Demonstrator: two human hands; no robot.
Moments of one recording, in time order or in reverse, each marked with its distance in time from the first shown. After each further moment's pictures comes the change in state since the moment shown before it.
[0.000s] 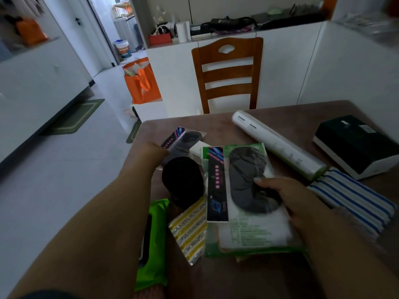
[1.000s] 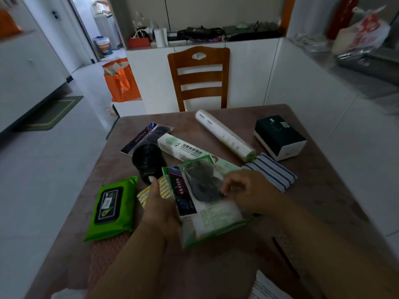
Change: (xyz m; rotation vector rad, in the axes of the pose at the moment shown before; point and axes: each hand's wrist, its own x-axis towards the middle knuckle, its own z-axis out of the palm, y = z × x) left_hand -0.261 0.021 0.062 -1.570 -0.801 -0.461; right_hand -0.112 -0.013 -0.068 -1.124 -0.241 -0.706
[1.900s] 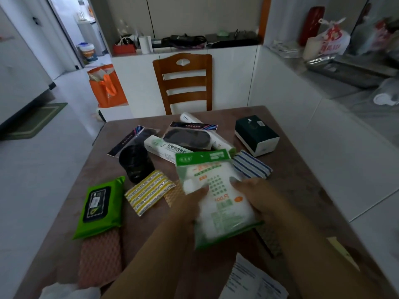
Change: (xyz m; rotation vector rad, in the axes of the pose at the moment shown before) left_hand -0.029 -0.059 0.067 0.388 0.136 0.038; right_hand -0.051 -0.023 -0.015 0.594 0.235 0.820
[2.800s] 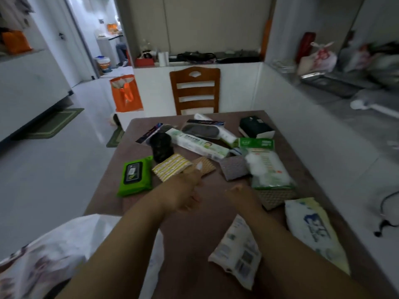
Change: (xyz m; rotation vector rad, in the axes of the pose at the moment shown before) left_hand -0.159 -0.003 -0.047 0.815 0.020 0.264; right_hand -0.085 0.071 0.064 -0.459 0.262 -0.098
